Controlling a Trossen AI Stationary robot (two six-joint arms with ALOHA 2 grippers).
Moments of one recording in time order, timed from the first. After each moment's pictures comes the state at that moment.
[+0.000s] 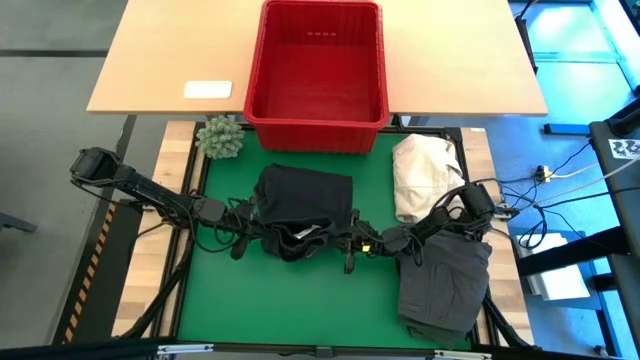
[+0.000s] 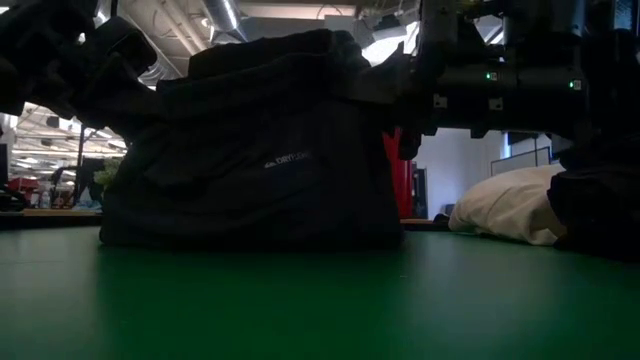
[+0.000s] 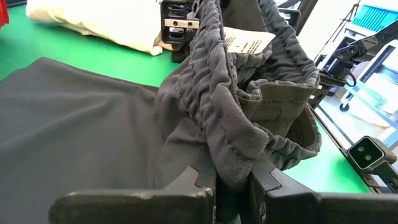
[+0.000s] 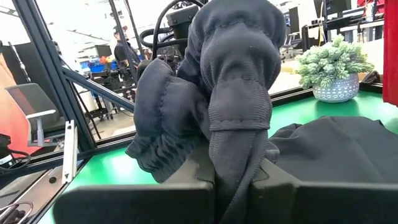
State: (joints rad) left arm -0.24 1.03 0.10 0.69 -0.13 -0.36; right arm 0.33 2.01 0.64 1.49 0.45 0.20
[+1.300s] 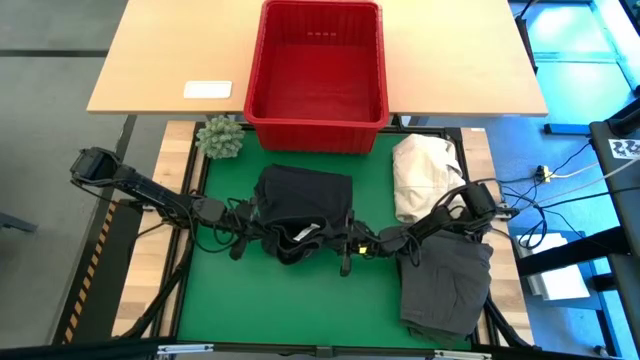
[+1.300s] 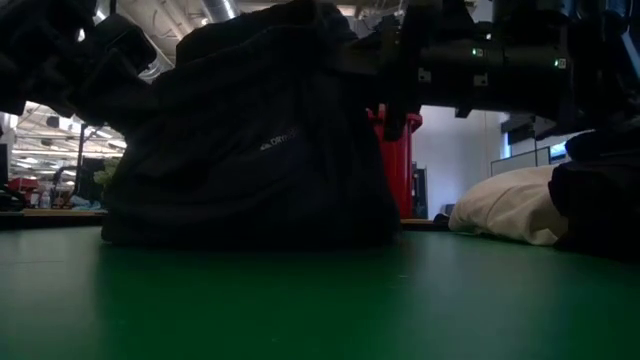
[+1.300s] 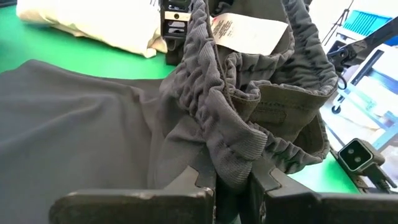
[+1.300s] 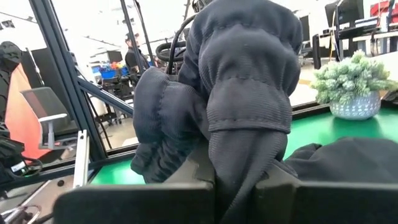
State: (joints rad) left arm -0.24 1.03 0.10 0.71 -0.11 -0.37; right arm 0.33 1.99 0.71 1.45 0.41 0.18
